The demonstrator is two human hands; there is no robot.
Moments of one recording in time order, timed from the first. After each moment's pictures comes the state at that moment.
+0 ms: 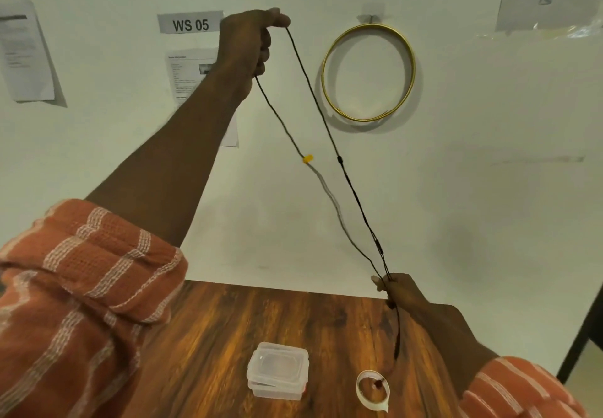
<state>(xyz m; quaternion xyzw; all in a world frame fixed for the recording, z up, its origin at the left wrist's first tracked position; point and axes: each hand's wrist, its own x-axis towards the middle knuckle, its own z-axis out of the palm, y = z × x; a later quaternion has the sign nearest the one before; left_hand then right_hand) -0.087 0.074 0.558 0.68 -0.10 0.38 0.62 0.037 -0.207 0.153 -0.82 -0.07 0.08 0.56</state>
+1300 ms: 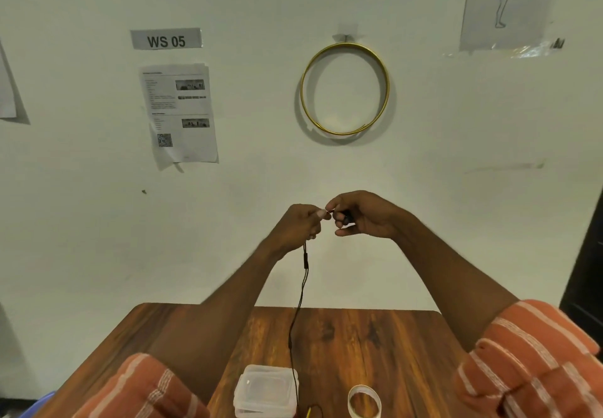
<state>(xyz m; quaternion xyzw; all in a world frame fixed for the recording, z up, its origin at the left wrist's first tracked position) -0.044 0.017 0.332 0.82 -0.10 0.12 0.54 0.023 -0.159 0.364 -0.71 -0.25 0.24 0.61</state>
